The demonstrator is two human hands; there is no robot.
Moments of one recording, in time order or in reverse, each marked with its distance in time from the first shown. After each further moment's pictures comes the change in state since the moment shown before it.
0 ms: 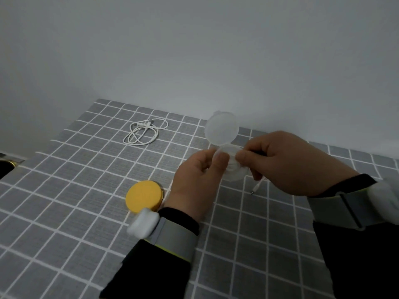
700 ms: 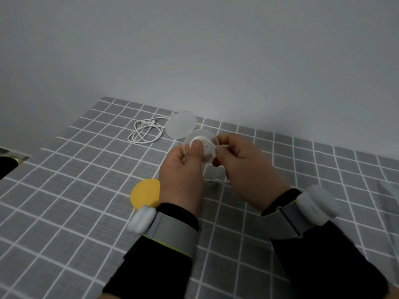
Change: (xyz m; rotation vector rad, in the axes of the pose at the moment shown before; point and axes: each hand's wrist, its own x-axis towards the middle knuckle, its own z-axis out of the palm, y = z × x) left_hand 0.008 -0.003 -0.006 -0.305 0.378 -0.069; right_hand 0.024 -0.021 0.074 0.582 0.226 0.072
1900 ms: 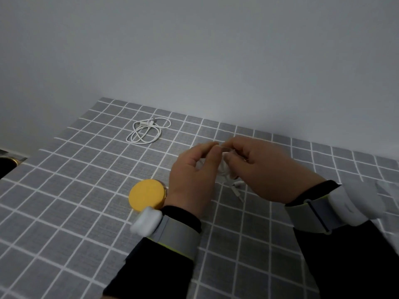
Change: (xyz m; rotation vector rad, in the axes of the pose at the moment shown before) left_hand -0.007 0.007 0.003 0.254 -0.197 0.169; right_hand -0.003 -0.013 -0.040 -0.501 -0.205 -0.131
